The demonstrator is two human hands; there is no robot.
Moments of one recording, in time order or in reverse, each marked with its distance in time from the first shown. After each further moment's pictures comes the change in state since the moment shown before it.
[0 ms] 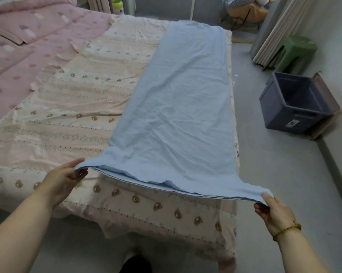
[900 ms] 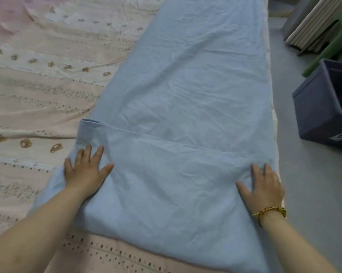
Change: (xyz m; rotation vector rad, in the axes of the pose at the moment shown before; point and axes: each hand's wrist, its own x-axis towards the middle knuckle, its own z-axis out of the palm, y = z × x) left_hand 0.310 -0.004 0.214 1.540 0.035 0.250; right_hand 0.326 -0.039 0.194 -1.500 0.022 -0.478
